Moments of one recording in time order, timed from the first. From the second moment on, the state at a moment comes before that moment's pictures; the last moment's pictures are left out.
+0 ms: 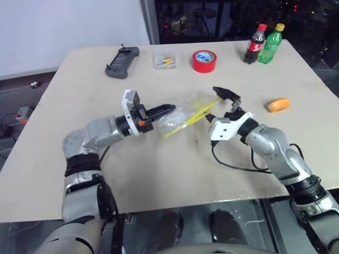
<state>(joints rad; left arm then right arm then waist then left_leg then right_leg) -0.71 0.47 0.38 0.54 -1.95 1.50 0.16 -0.49 -0.55 0.35 -0.09 -0.57 -0.19 0.31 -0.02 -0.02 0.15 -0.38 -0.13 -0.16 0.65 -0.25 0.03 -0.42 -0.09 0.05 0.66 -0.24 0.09</state>
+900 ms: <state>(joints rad) -0.52 0.89 0.05 -0.15 -0.88 0.80 -0.38 -0.80 -0.58 0.26 0.27 -0.33 -0.09 0.64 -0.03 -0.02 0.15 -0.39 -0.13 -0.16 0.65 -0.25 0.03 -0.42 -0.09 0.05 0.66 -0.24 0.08</state>
